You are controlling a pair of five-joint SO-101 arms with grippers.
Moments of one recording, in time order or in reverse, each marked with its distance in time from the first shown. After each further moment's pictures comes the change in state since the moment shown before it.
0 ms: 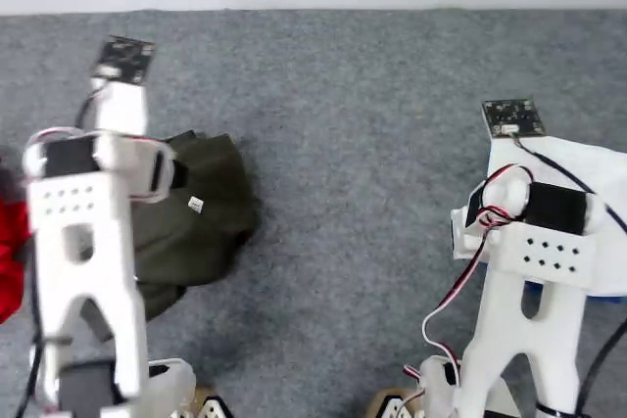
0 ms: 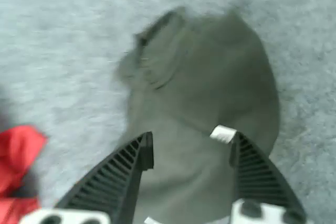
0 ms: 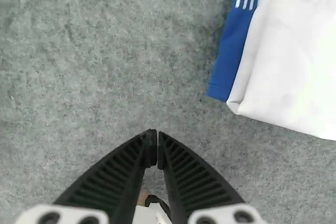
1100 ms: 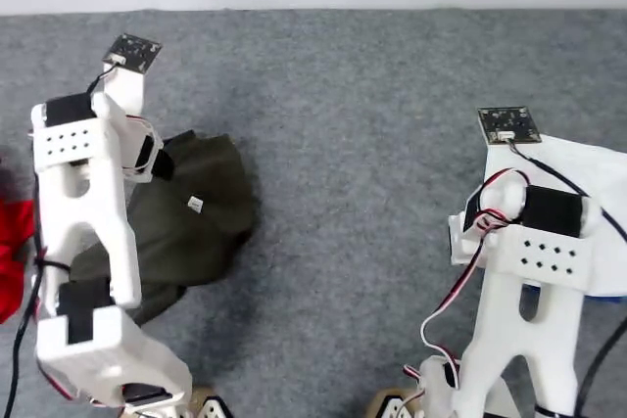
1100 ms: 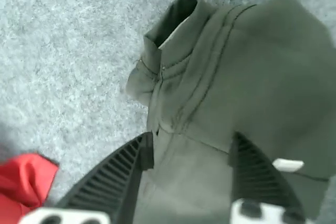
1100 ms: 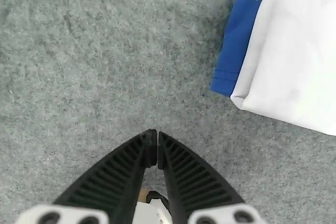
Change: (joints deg) left arm -6.0 22.9 -17.8 1.6 -12.3; right arm -0.1 -0.6 1.6 0.0 0.0
